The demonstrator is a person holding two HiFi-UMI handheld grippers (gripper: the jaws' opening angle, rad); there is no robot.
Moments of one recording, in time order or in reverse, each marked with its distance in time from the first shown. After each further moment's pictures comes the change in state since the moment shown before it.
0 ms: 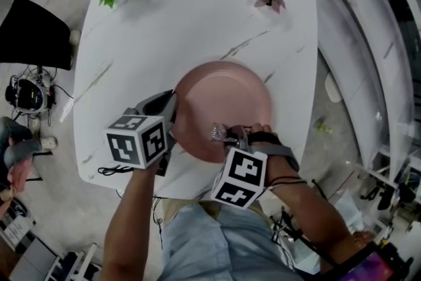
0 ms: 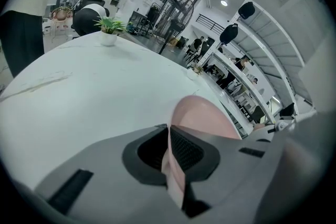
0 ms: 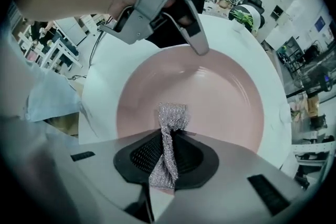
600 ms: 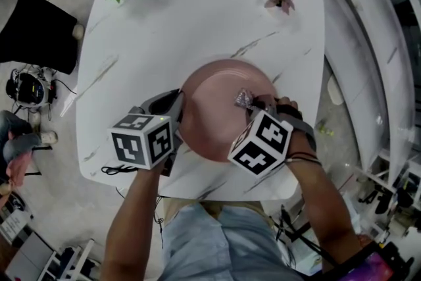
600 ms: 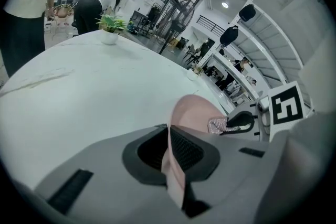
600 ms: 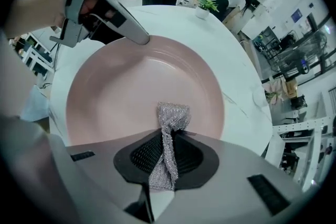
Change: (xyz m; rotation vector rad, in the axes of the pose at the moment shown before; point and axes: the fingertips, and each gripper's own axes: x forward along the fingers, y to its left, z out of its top) left arm -0.001 -0.001 -0.001 -0.016 -0.002 -0.015; right arm 0.002 -0.087 -0.028 0.159 0.072 -0.169
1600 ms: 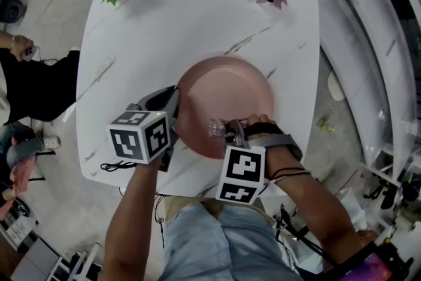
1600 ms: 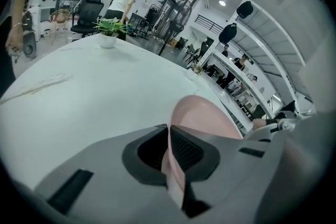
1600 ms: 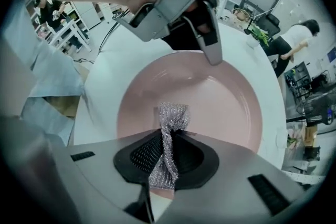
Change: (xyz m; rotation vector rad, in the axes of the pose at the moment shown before) left arm 0.001 0.004 0.003 0.038 -0.012 0.019; right arm -0.016 0.092 0.021 -0.364 -0.083 0.147
